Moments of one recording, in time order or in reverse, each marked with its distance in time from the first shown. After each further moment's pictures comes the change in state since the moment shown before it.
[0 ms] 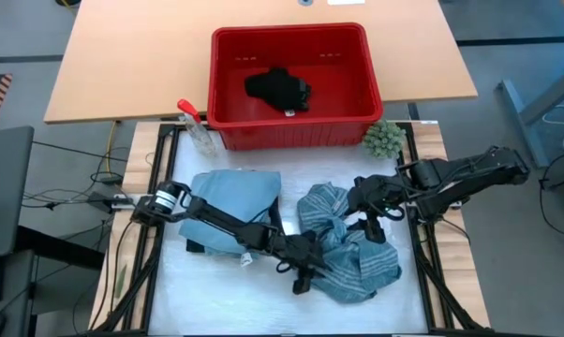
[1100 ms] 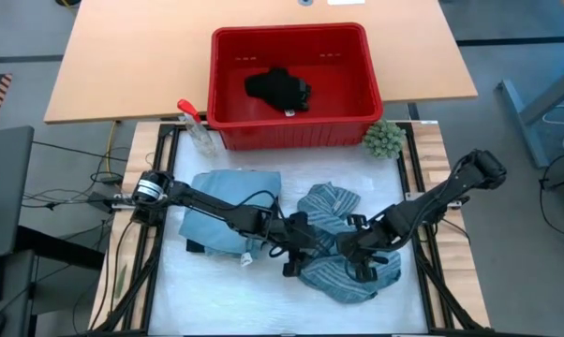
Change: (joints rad) left arm 0.053 -0.155 0.000 -0.327 -0.032 0.153; right arm 0.291 0.307 0.000 0.007 0.095 0.219
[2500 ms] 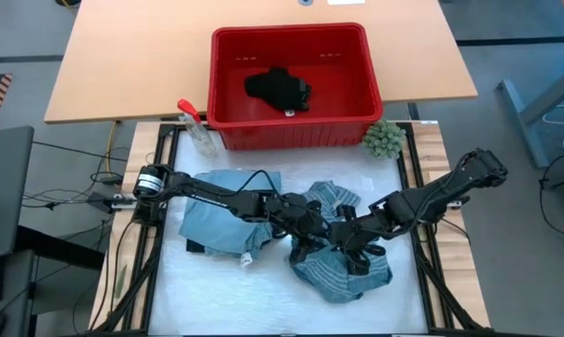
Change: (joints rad) left arm 0.104 -0.015 0.000 0.251 0.230 0.044; right arm -0.068 -0.015 0.144 0.047 0.036 -0.115
